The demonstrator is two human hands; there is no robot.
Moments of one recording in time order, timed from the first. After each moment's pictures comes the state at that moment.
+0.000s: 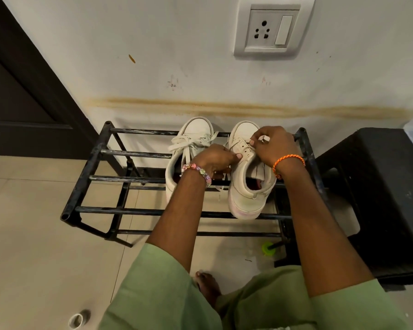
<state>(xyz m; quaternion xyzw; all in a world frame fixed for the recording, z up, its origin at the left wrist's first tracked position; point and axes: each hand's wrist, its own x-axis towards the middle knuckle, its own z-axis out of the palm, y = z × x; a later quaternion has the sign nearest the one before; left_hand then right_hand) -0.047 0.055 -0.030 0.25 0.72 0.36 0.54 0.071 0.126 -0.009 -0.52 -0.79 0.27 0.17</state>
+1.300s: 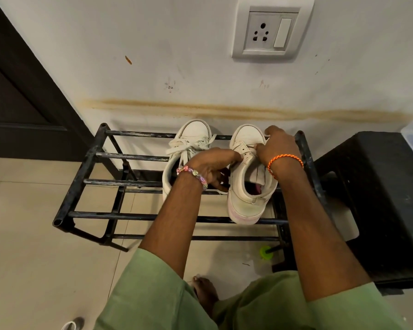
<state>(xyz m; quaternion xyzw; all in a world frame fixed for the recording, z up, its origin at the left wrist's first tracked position) -0.047 0.057 -0.020 0.19 0.67 0.33 0.64 0.067 0.135 -0.009 -0.60 -0.77 0.21 0.10</state>
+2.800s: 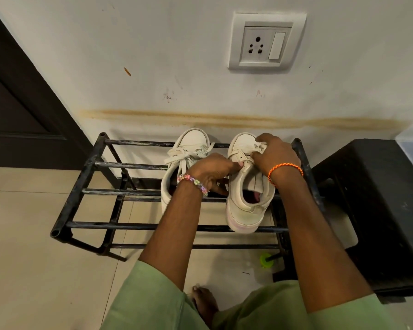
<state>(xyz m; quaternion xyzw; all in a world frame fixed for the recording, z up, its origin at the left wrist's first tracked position) -0.046 0.058 -0.020 0.23 0.68 0.35 0.59 0.071 0.132 -0.005 -0.57 -0.79 0.21 0.09</state>
